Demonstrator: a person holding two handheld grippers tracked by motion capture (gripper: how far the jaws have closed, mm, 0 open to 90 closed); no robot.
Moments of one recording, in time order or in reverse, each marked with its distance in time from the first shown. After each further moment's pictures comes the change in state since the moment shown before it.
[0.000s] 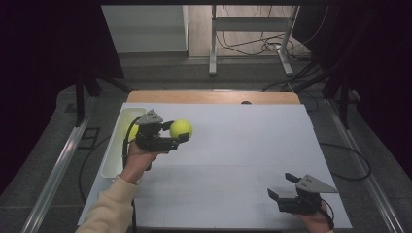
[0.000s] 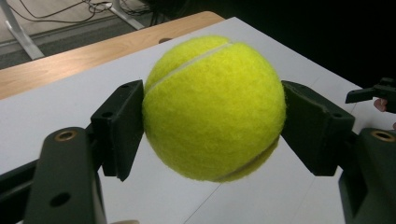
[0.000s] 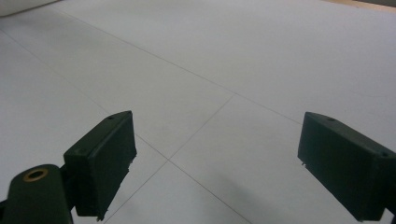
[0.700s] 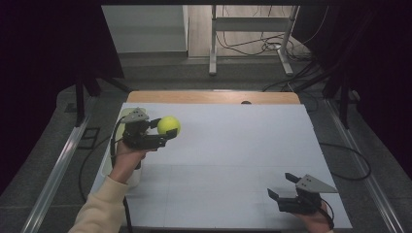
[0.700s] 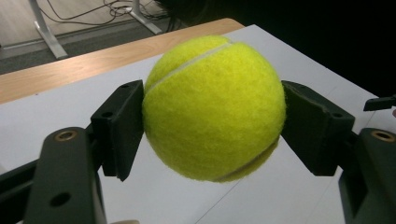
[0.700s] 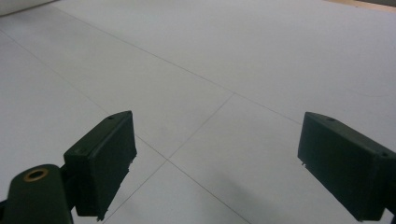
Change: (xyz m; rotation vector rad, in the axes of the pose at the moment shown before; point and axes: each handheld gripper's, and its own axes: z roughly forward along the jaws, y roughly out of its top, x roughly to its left) left arm 0.021 -0.006 -0.023 -0.027 0.064 -0.045; right arm 0.000 0.000 0.001 0.002 -0.002 0.000
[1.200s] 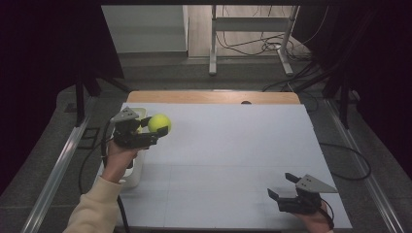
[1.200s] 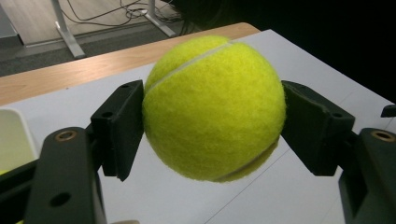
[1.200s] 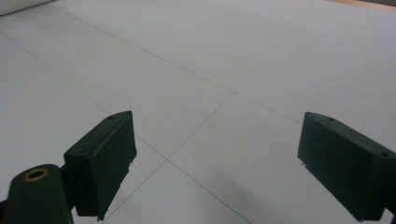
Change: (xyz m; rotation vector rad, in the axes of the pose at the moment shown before) left arm 0.015 -0.004 -0.016 -0.014 0.049 -0.024; right arm 0.000 0.000 0.000 0.001 -0.002 0.000
